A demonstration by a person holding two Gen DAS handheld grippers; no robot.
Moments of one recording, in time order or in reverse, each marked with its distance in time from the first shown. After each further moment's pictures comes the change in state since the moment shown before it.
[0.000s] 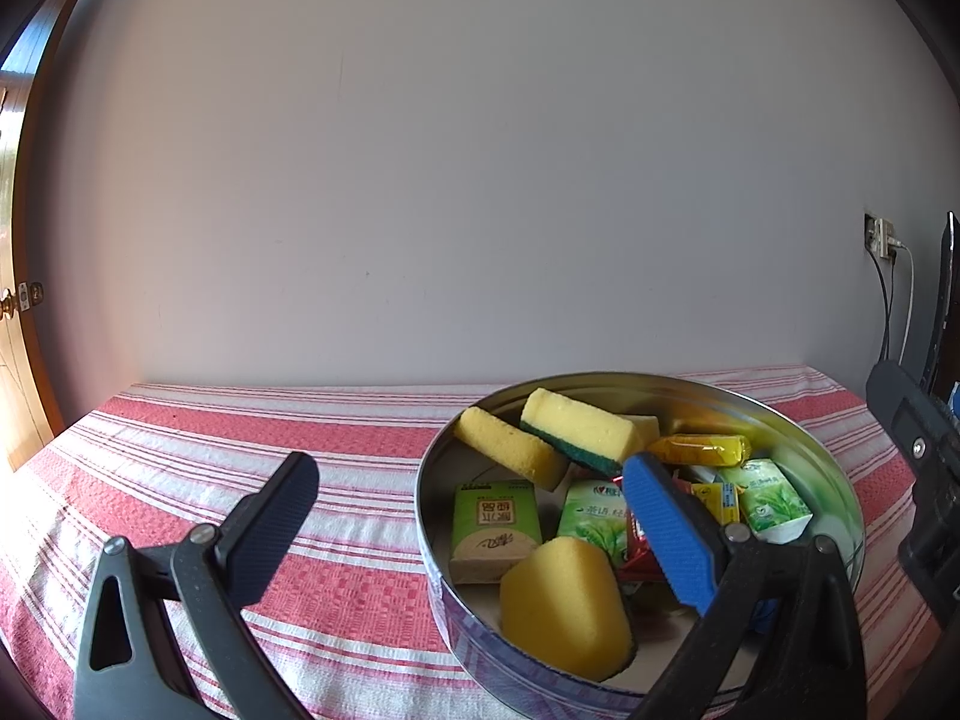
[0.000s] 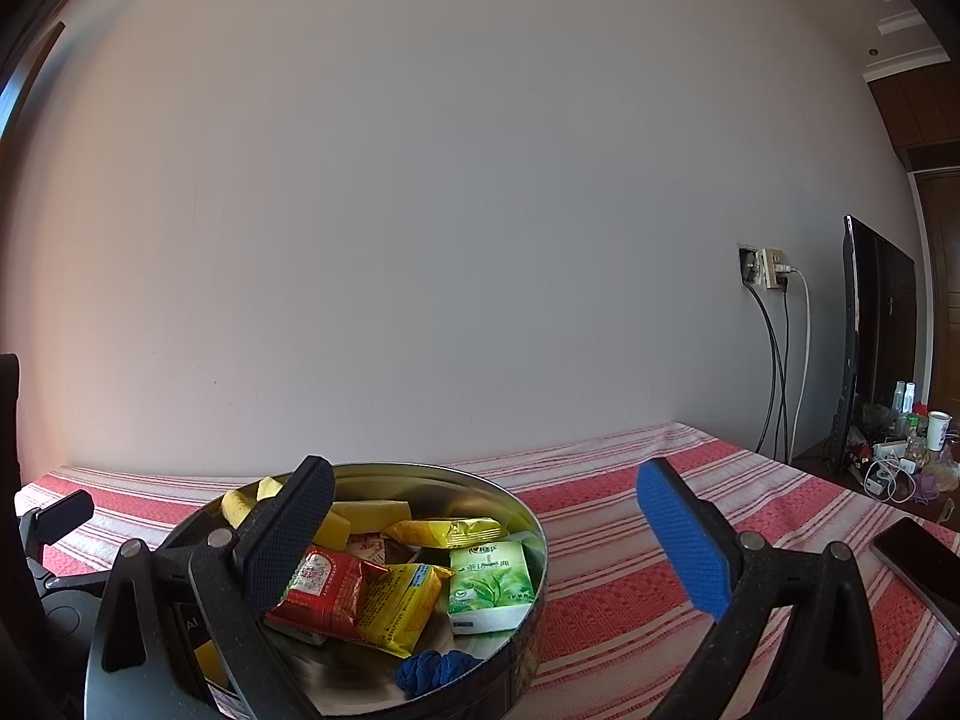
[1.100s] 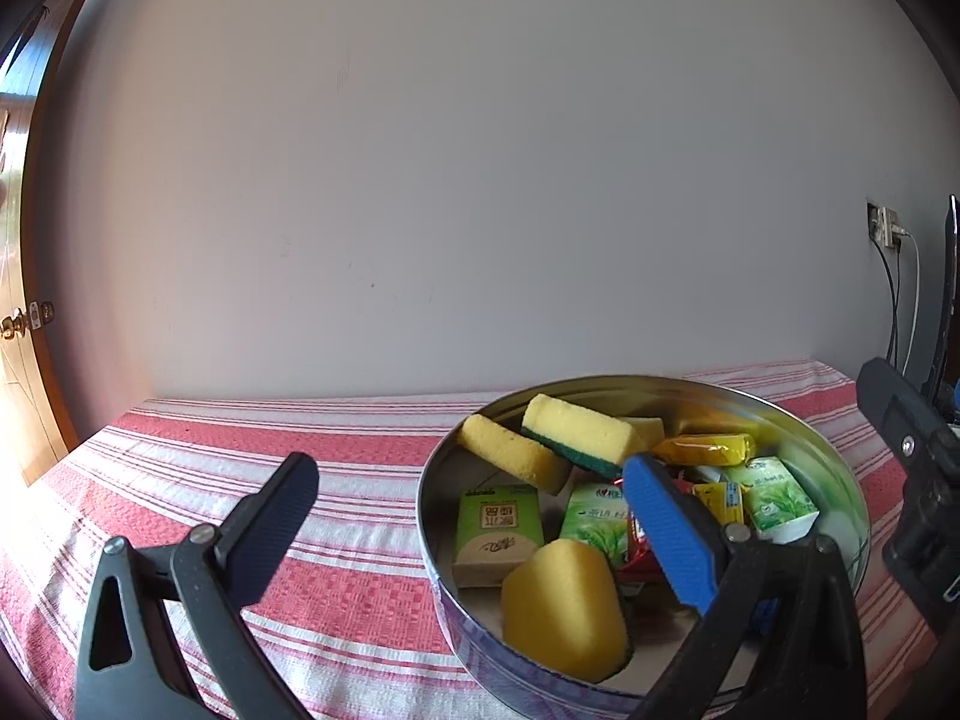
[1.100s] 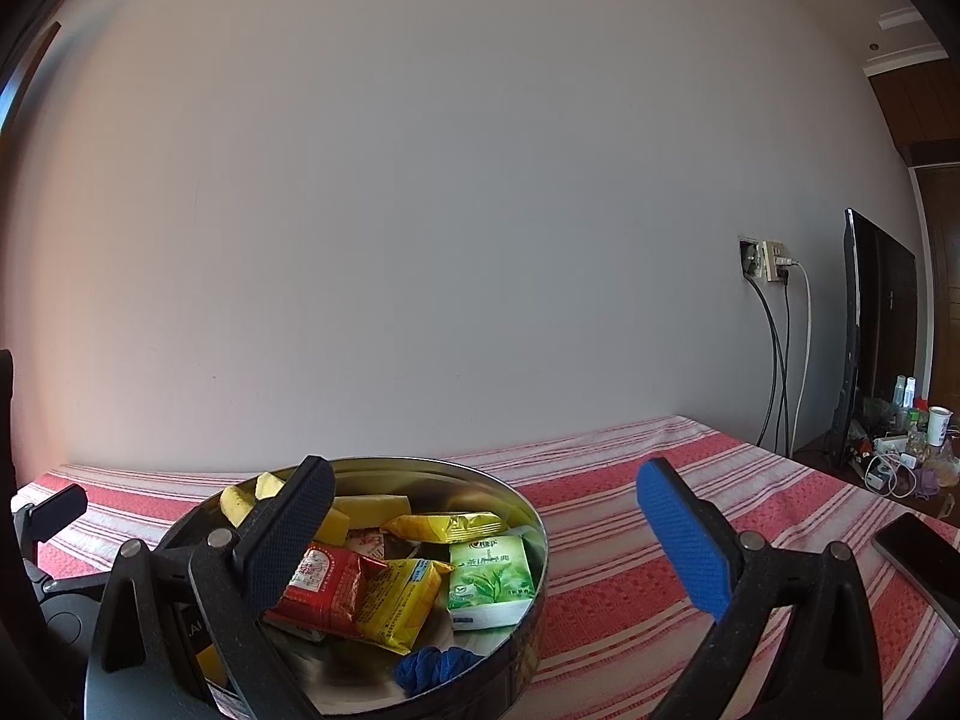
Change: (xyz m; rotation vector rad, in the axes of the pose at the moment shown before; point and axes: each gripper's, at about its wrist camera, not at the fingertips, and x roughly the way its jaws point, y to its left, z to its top) left arm -0.008 -0.005 0.001 0.042 -0.020 0.020; right arm 0.002 -0.003 0.001 0.004 0.021 0.011
